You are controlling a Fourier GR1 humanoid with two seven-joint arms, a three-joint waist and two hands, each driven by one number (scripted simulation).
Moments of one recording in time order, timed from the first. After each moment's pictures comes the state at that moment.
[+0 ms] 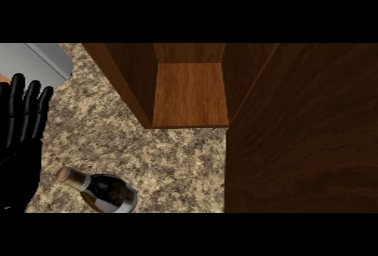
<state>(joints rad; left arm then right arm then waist) -0.02 0.11 0.02 -2.10 0.03 0.00 -0.02 0.03 -0.12 -0.01 -2.10 0.01 0.01 0.01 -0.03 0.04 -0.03</state>
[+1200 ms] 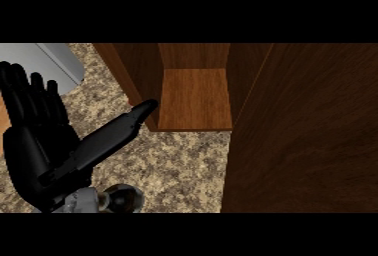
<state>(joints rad) -0.35 0.00 -0.29 -2.05 -0.75 0.88 0.89 0.14 -0.14 0.18 -2.36 -0.29 0.18 0.22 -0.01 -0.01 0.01</state>
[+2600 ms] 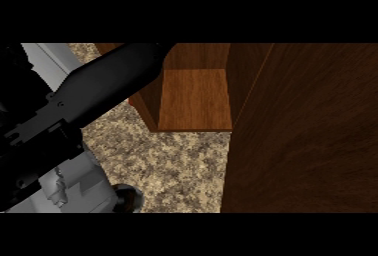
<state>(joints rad) -0.87 0.00 -0.21 -1.98 -1.20 0.60 1.33 0.03 -0.13 0.22 -2.38 -0.27 0.08 0.34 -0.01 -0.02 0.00</state>
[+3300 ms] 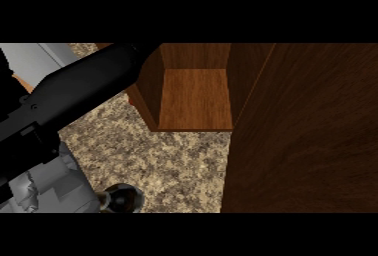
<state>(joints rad) -0.84 0.00 -0.17 -2.03 -1.18 0.51 1.32 -0.03 -0.14 0.20 -2.39 -0.24 0.00 0.43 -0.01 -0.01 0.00</state>
